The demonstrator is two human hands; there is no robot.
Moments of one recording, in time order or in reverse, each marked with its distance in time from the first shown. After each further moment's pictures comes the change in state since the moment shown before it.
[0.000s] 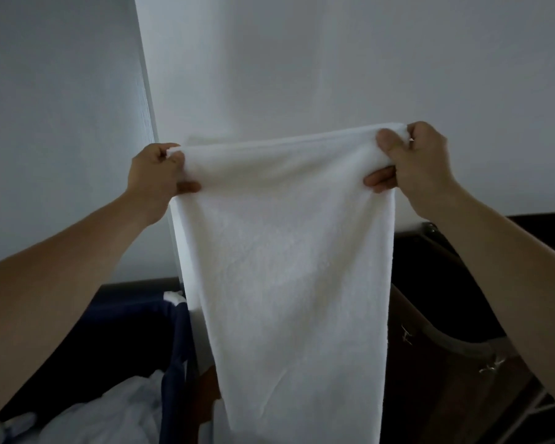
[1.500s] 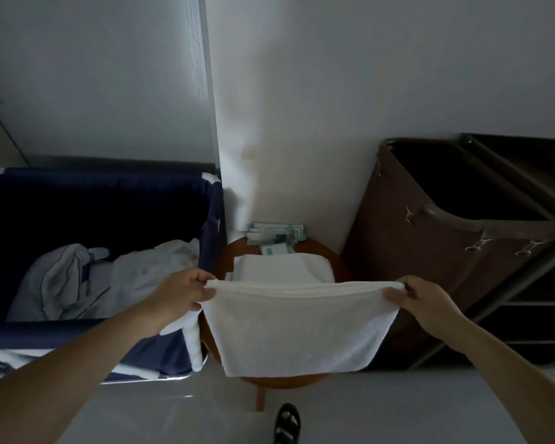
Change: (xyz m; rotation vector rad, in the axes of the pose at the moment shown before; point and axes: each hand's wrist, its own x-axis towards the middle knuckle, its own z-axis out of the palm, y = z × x) left_hand -0.412 -0.115 -0.109 0.492 -0.338 -0.704; right_hand -0.336 0.175 -0.116 -0.522 -0.643 0.546
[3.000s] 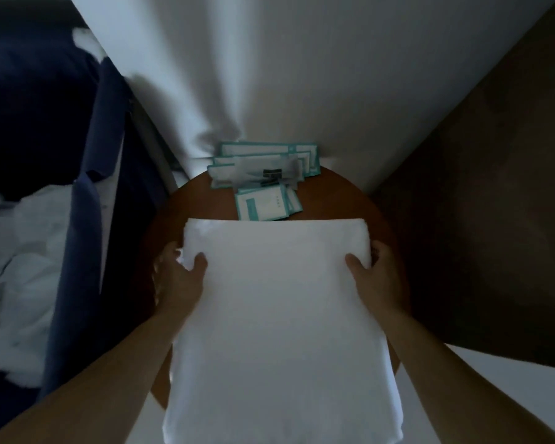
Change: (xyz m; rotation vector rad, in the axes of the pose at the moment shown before) left_hand 0.346 -0.145 0.150 0.195 0.398 -0.354; right_hand 0.329 0.145 0.227 0.071 0.040 0.410
